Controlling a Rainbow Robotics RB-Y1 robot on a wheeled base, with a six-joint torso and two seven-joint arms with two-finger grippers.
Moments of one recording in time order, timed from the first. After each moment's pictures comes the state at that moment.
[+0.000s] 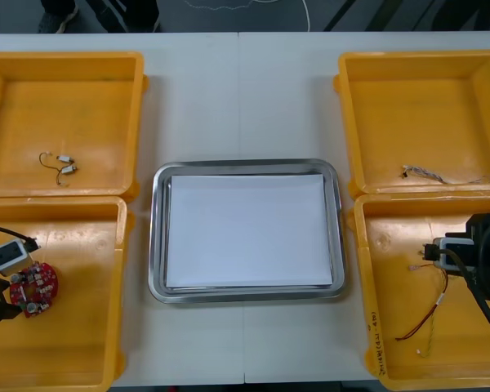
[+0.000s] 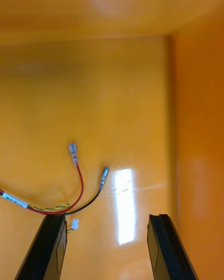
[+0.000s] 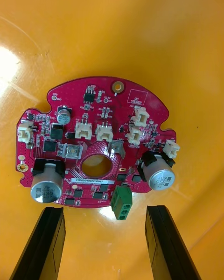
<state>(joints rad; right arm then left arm) 0.24 -1.07 -0.02 -2.19 -1.00 1.03 2.68 0.13 0.66 0.33 -1.92 0.88 1.64 -2.52</state>
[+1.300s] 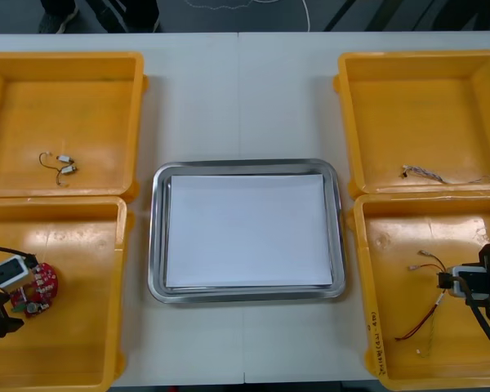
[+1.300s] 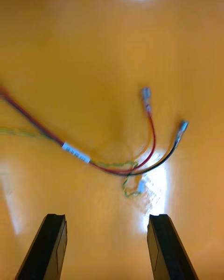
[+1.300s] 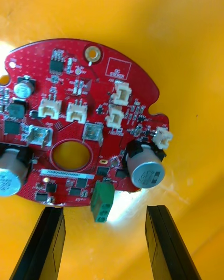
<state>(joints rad) 0.29 -1.18 0.04 -2.12 -1.03 1.04 2.68 0.23 0.61 0.33 -1.95 0.84 1.53 -2.54</state>
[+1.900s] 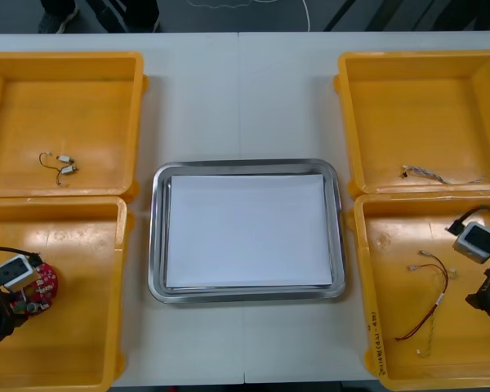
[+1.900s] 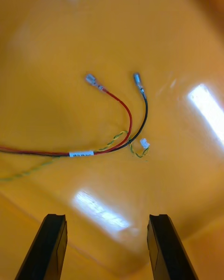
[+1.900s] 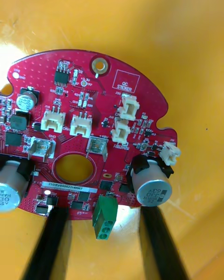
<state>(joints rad) 0.26 -1.13 -0.02 -2.28 -0.93 1.31 1.80 0.23 0.58 0.33 -1.95 0.81 1.50 -2.54</state>
